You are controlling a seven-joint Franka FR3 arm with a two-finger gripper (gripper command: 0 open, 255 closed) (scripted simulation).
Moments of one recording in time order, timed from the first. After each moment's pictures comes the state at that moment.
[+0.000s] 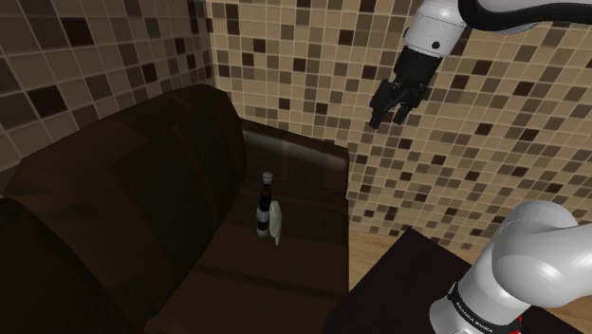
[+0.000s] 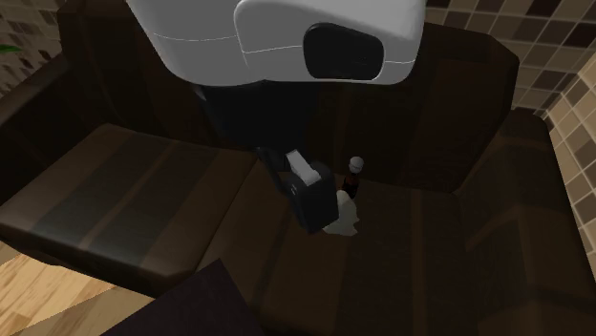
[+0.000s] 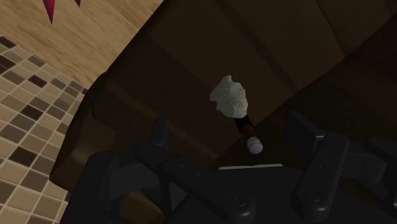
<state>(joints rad) 0.00 -0.81 0.05 -2.33 0.09 1.69 0.17</state>
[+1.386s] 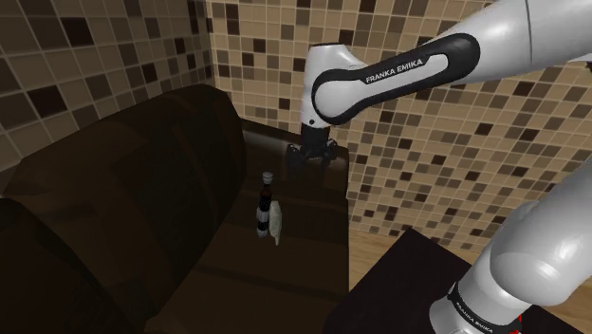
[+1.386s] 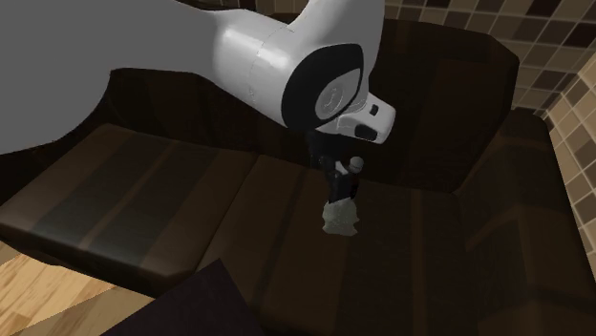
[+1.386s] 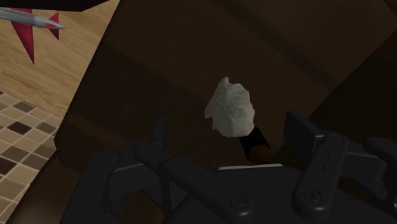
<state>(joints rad) -0.03 -0.17 0.26 -2.24 0.07 2.09 0.51</state>
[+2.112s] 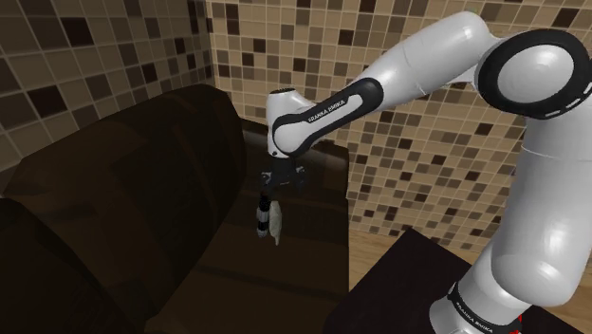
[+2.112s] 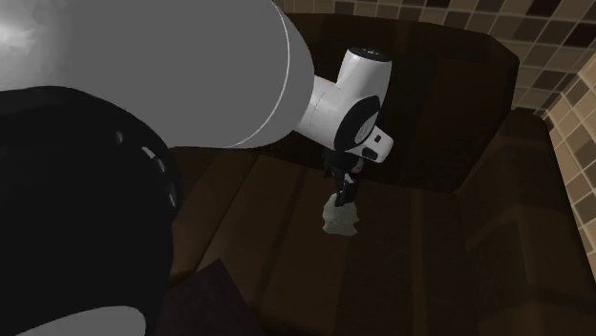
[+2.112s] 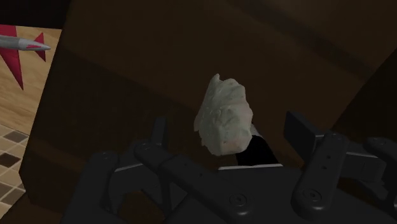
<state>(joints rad) -0.01 0.27 0.27 -2.01 -0.05 2.18 0.72</state>
